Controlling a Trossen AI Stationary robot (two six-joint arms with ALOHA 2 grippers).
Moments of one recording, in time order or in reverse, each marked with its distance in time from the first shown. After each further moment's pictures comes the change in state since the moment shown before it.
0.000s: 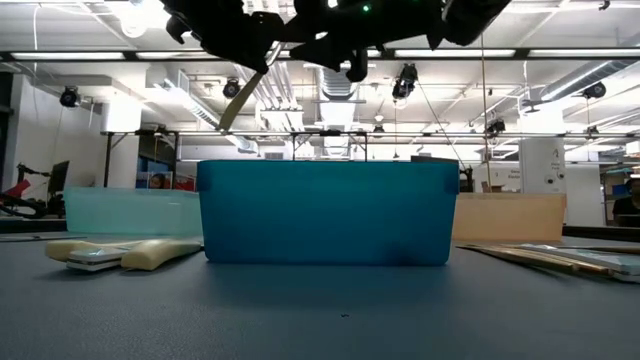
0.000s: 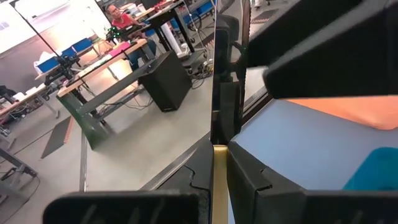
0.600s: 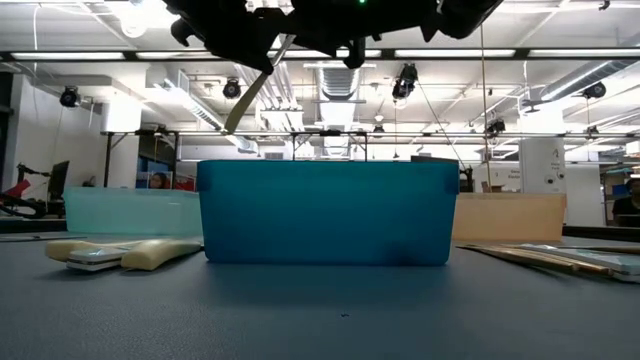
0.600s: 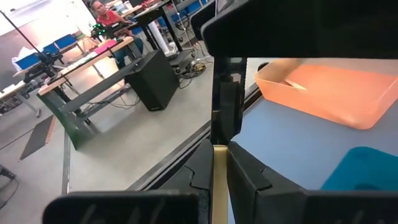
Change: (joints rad) left arm 0.000 0.001 0.000 0.025 0.056 0.000; right arm -0.011 -0.001 0.039 0.000 0.000 -0.103
